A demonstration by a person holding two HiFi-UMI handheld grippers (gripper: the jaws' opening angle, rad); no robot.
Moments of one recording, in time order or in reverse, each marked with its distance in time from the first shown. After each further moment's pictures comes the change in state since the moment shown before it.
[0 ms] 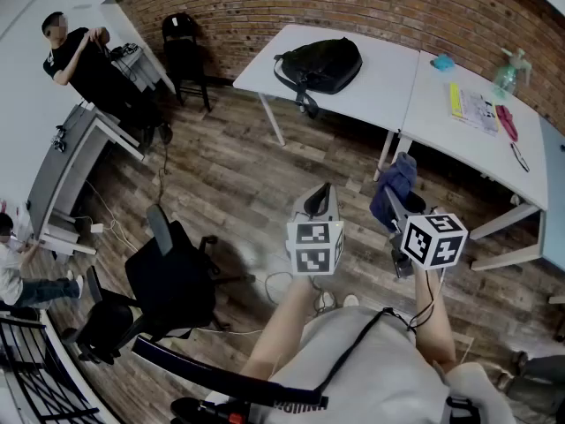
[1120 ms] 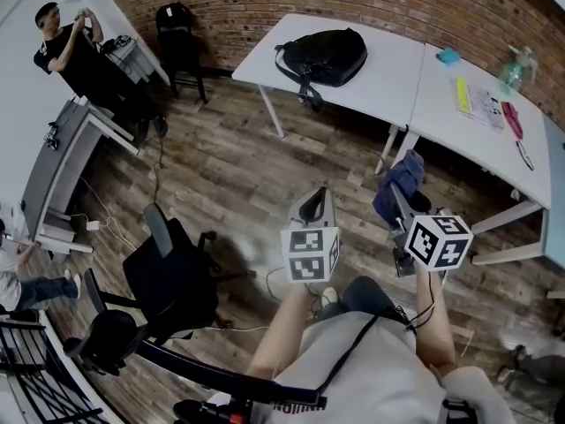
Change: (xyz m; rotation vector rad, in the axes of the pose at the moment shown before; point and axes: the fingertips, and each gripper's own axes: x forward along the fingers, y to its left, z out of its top) left arm -0.001 0.040 -0.014 -0.068 0.009 0.000; right arm 0.027 0.005 0.001 0.046 -0.019 -0.048
